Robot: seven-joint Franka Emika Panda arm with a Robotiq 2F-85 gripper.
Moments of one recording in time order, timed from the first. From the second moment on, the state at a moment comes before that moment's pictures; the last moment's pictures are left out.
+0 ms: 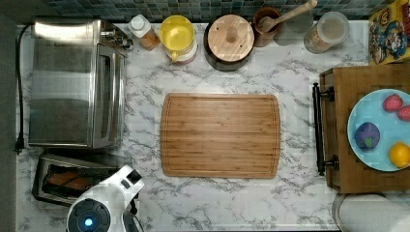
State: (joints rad) arm 0.35 -0.33 0.30 -2.53 0.35 0.68 -0.30
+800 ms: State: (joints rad) arm 0.36 -0.24 0.29 -2.53 0.37 0.68 -0.30
